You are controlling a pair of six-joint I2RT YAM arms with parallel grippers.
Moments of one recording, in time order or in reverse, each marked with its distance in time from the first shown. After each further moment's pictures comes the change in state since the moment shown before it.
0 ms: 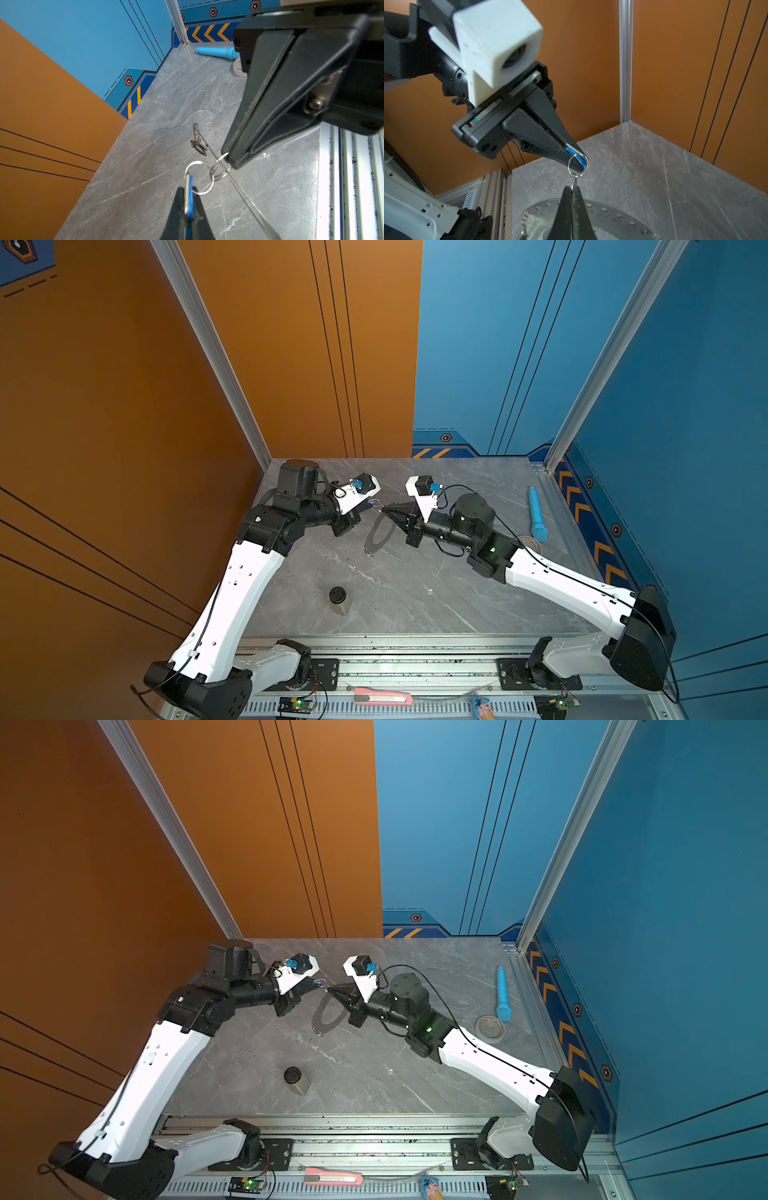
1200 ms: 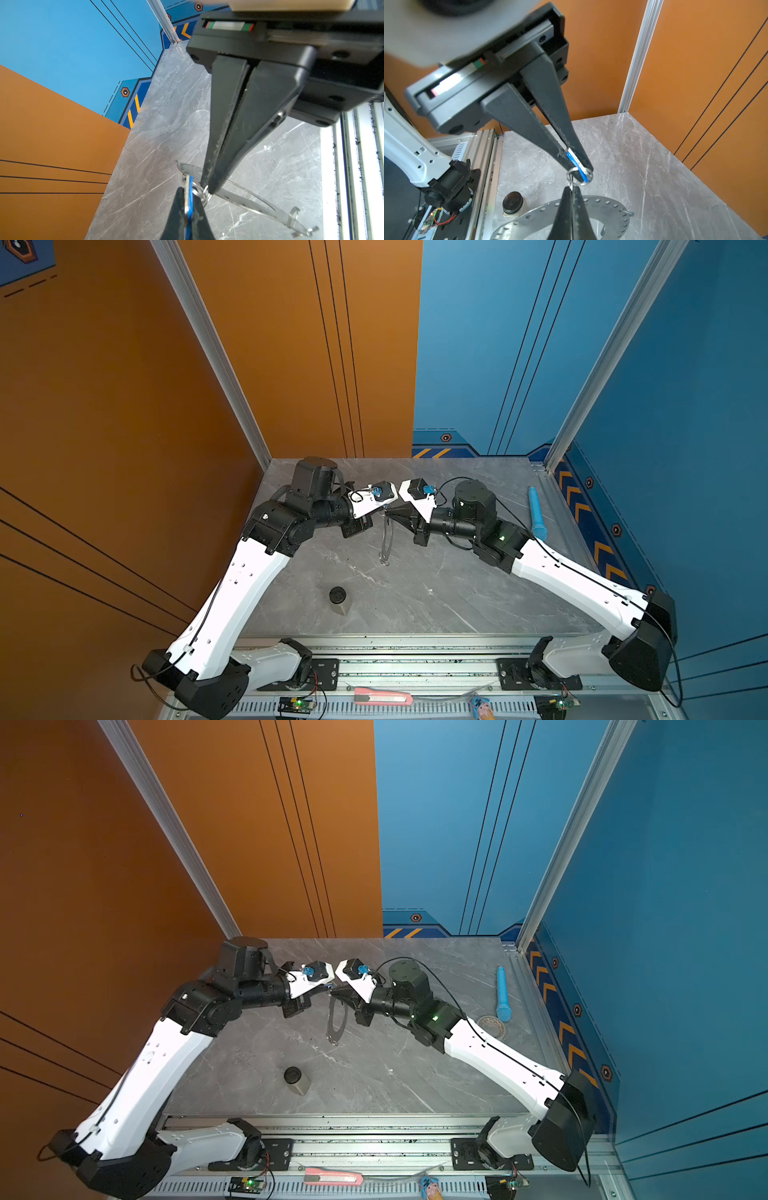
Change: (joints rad) left arm -0.158 0.042 0.114 -0.093 -0.131 0.069; right arm -0.032 0.000 0.145 -0.320 -0.104 -0.316
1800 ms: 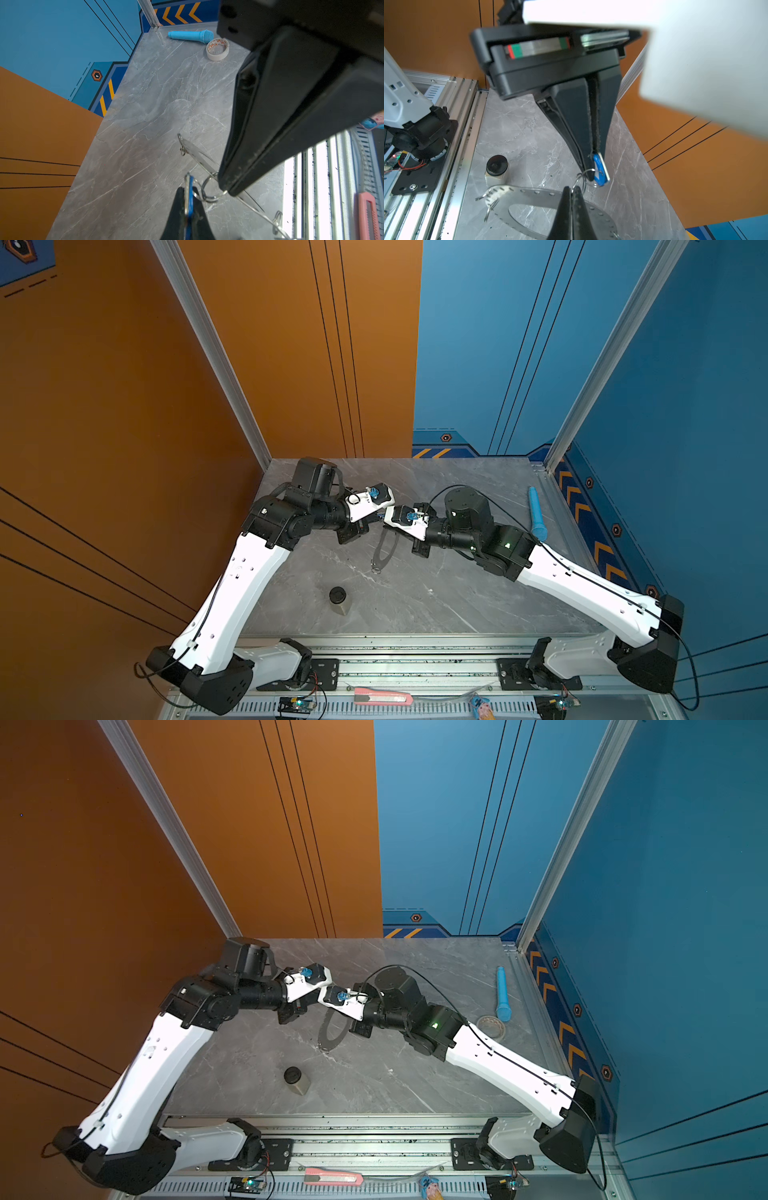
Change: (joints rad) left arm 0.051 0.031 0.035 -0.149 0.087 -0.019; right arm 0.127 -0.027 0.079 -0.244 0.199 -0.322
